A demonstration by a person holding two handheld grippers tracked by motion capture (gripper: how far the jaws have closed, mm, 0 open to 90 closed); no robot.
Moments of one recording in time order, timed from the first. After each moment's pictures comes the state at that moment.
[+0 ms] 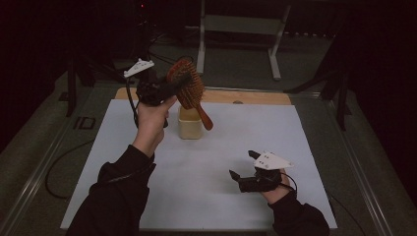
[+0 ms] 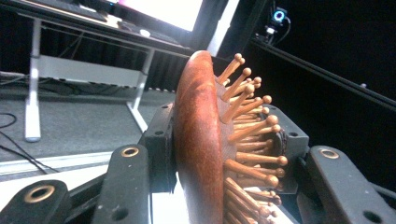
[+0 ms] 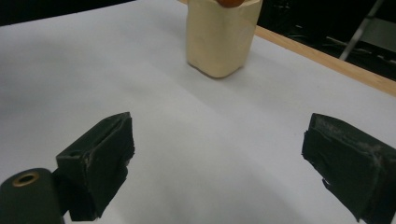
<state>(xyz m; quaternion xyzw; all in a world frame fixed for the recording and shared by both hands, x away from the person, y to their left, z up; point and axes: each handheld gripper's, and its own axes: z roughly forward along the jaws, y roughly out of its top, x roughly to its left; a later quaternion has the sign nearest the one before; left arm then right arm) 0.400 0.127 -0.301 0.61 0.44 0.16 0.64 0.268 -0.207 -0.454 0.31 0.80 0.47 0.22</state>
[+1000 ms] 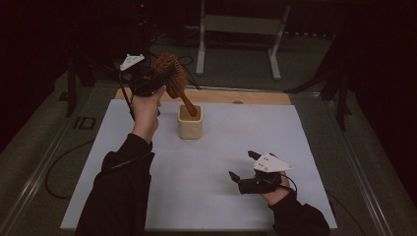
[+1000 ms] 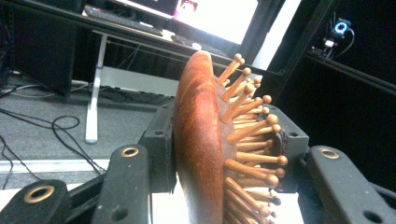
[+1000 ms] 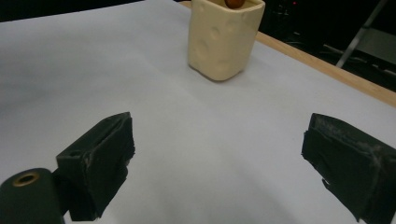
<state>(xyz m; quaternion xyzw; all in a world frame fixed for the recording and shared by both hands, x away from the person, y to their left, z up) 0.441 0.150 -0.327 0.58 0.49 0.22 0.61 0.264 -0.206 -0.454 0.30 0.80 0.47 0.23</state>
